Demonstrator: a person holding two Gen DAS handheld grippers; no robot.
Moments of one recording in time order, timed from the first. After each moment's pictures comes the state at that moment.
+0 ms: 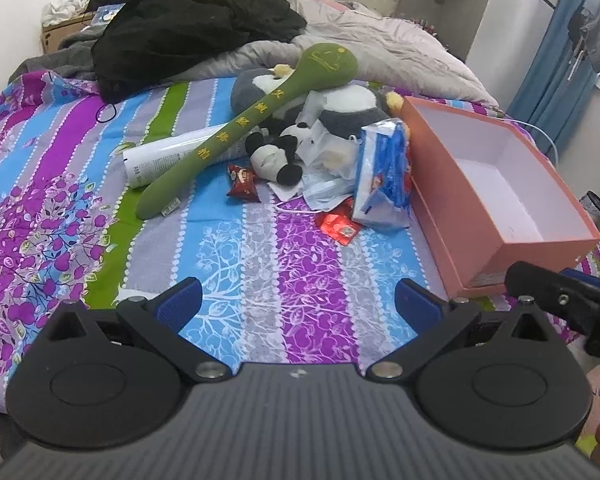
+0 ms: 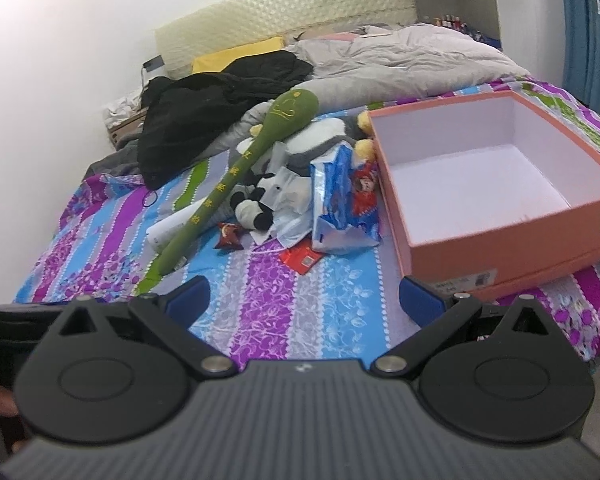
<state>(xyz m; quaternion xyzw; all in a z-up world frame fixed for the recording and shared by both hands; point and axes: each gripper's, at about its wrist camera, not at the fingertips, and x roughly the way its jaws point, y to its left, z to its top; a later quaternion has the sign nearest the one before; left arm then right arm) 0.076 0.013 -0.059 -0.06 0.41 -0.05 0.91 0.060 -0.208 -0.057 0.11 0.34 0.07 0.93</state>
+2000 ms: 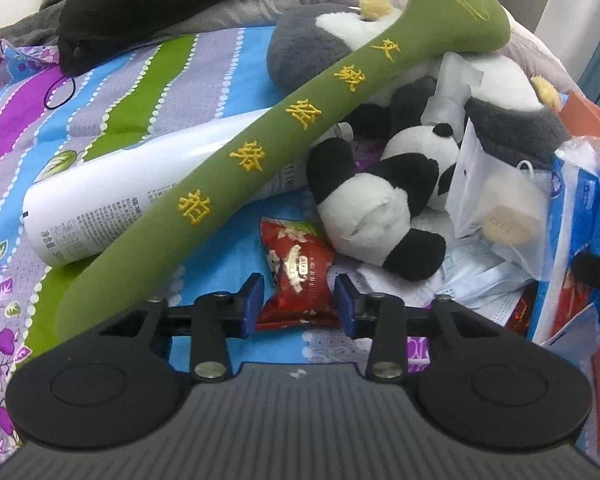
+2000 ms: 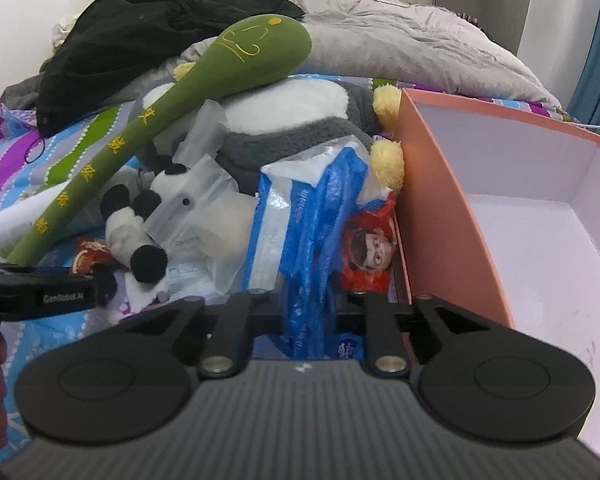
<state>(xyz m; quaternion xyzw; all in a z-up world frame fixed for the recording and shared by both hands) 0.325 0.049 -0.204 -0.06 0.46 0.00 0.89 0.294 -0.168 -0.168 -0.03 0.40 0.02 0.92</state>
